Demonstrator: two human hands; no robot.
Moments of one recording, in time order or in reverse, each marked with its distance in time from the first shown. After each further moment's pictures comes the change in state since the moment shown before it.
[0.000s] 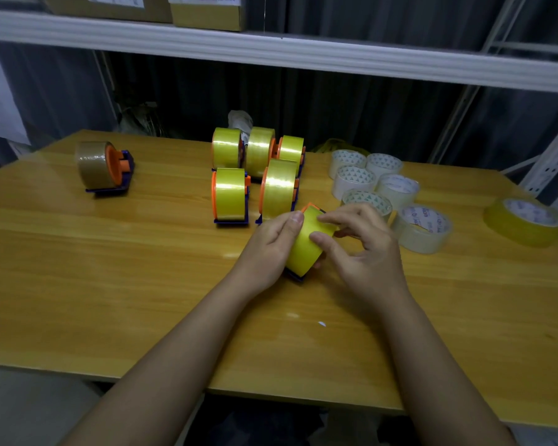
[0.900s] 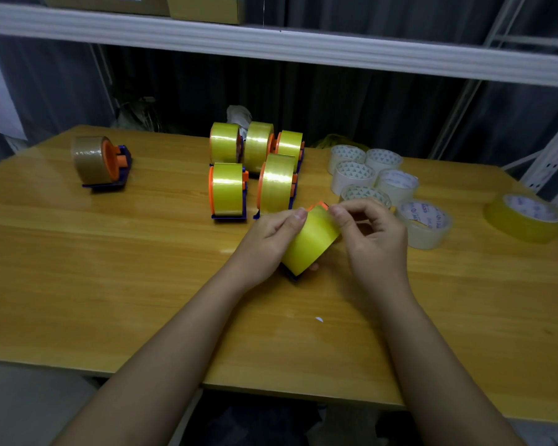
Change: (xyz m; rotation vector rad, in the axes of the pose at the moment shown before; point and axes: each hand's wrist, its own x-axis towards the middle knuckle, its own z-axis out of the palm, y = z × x) left_hand -0.002 0.006 -0.002 -0.123 -0.105 -0.054; right_hand 0.006 -0.009 0.001 0.190 0.161 0.239
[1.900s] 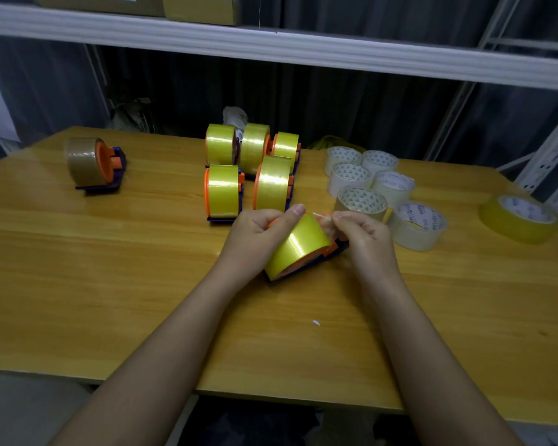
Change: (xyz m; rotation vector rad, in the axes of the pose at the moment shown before) left_hand 0.005 -0.001 -0.004 0.147 0.241 0.060; right_hand 0.006 -0.005 0.000 0.231 -0.074 0.500
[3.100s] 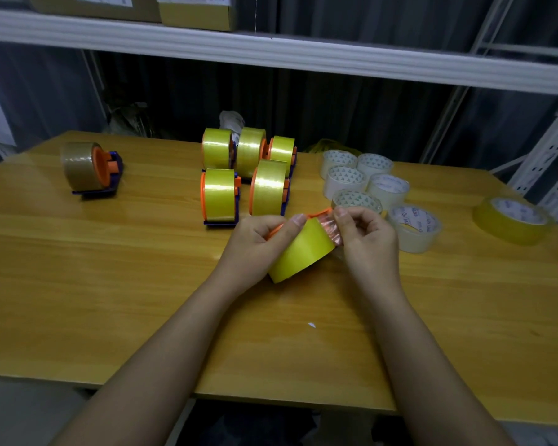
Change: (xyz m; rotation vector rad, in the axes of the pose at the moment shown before) left_hand -0.006 0.000 0.002 0.008 -0.058 0.074; right_hand 0.003 0.009 -0.001 -0.097 0.179 -0.146
